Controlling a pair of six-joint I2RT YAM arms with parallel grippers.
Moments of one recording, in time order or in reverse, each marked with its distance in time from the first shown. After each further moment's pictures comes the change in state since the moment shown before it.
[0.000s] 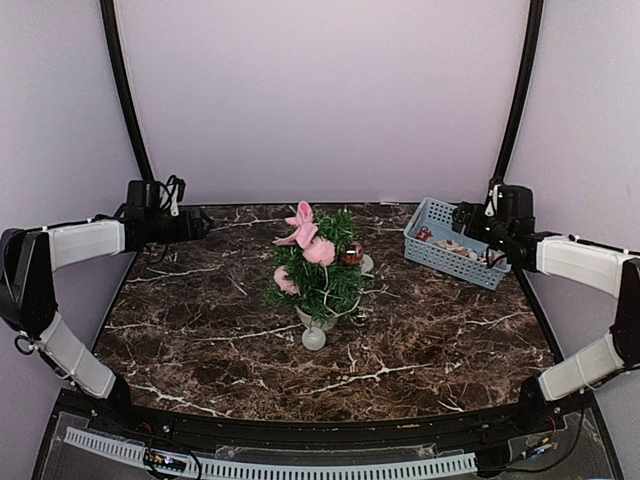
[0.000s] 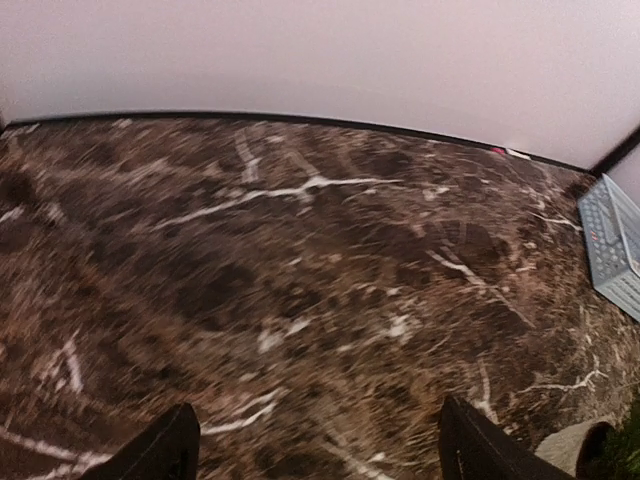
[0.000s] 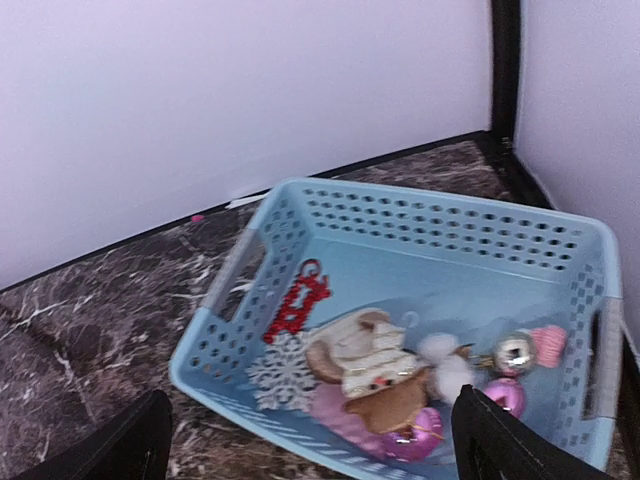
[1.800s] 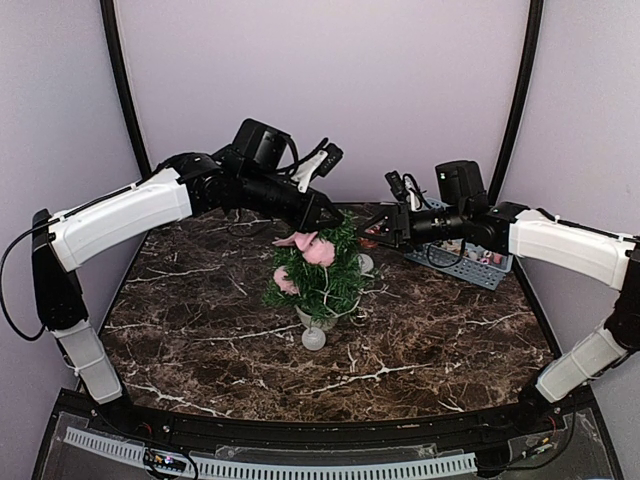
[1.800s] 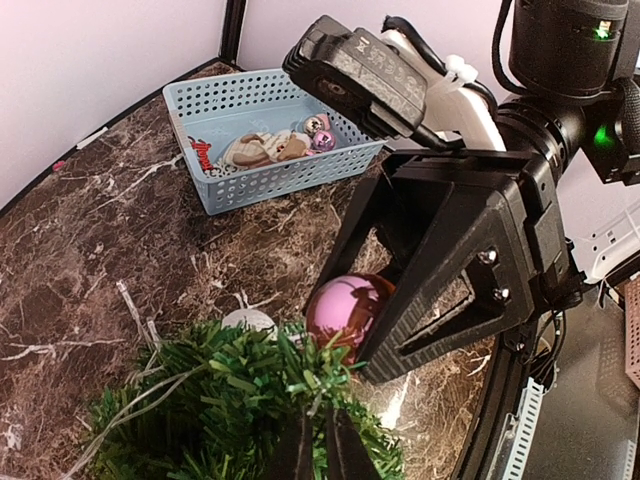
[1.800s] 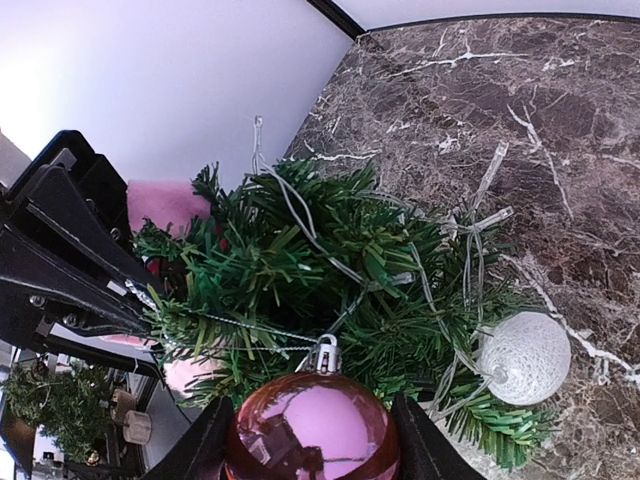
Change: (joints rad) left arm -0.710 0.197 0.705 -0.518 0.074 0.090; right arm 0.387 0.083 0.277 -0.244 -0.763 0.210
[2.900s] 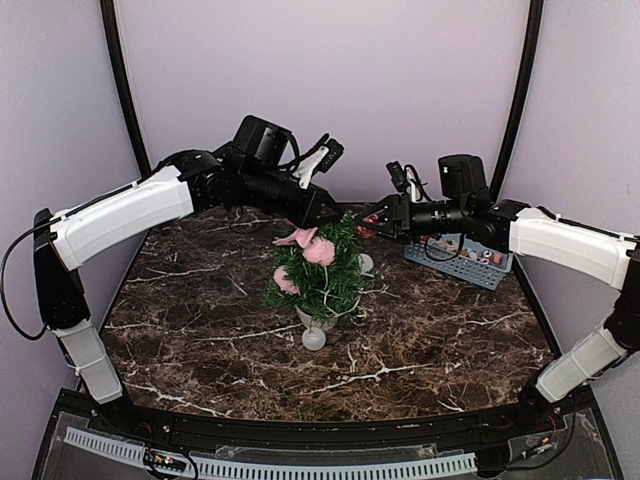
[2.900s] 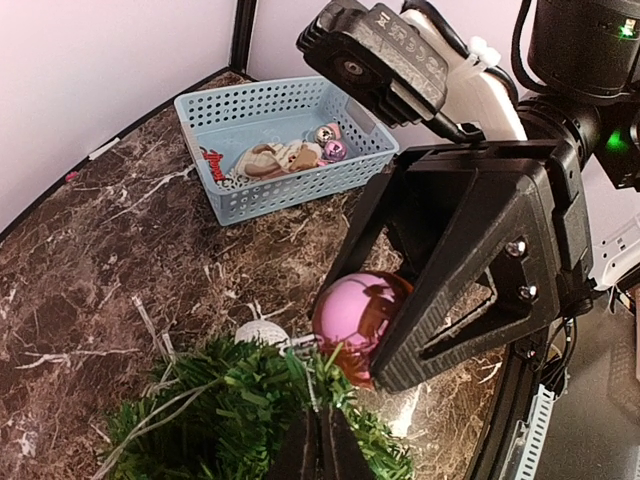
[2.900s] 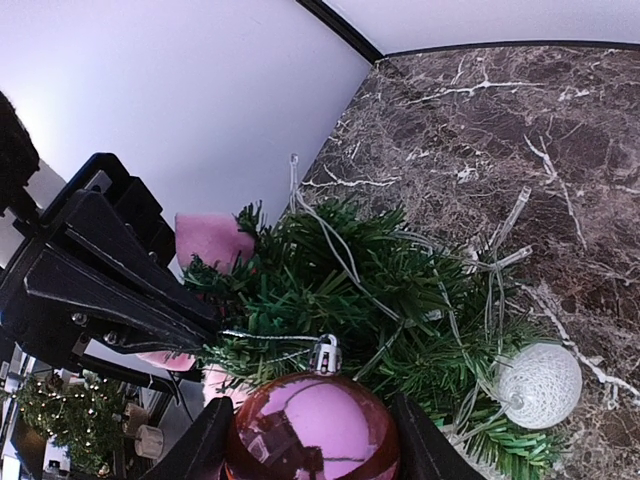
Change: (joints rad) left arm 0.000 0.013 0.032 -0.002 -0.033 0.021; right arm 0.000 0.001 0.017 0.067 -0.003 0.049
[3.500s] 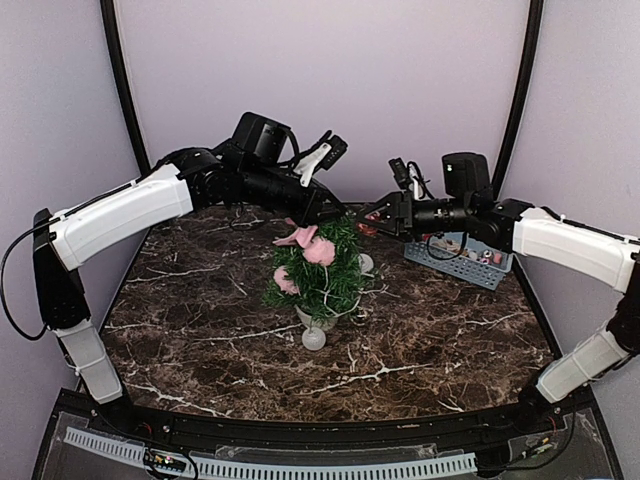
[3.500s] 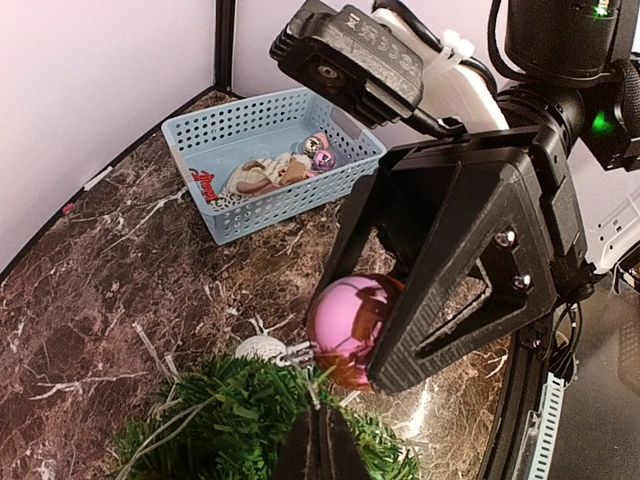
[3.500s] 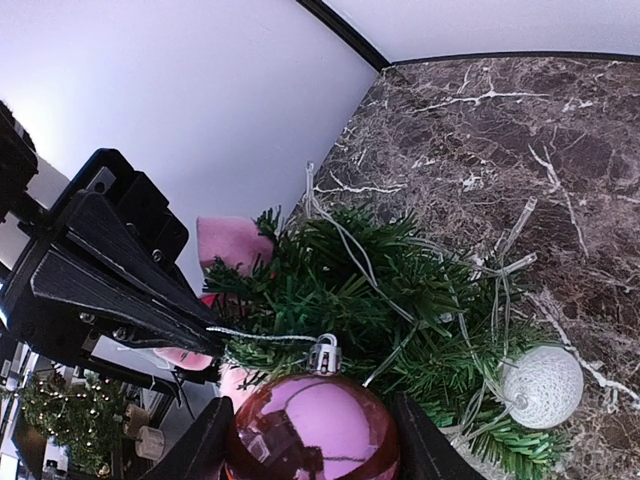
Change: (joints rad) left arm 0.000 0.000 0.012 0.011 0.032 0.082; right arm 0.000 -0.023 -0.002 0.002 0.001 0.001
